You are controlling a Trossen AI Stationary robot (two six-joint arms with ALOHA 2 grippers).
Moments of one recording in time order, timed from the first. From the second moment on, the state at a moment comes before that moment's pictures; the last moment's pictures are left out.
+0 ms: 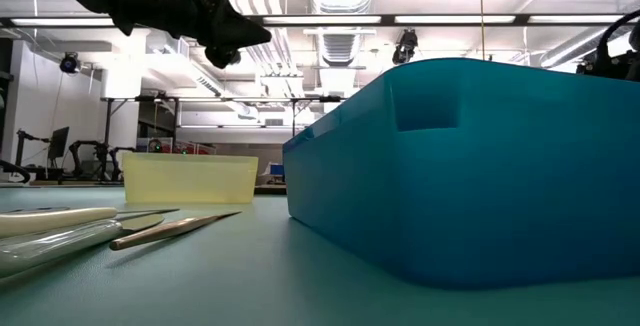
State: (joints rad) left arm 0.38 1.08 0.62 0.24 0.35 0.00; right arm 0.66 1.24 0.57 -0.78 0.21 1.55
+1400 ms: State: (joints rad) left arm 0.38 1.08 0.62 0.25 0.35 -0.01; right arm 0.51 1.39 0.56 -0.68 0.16 1.21
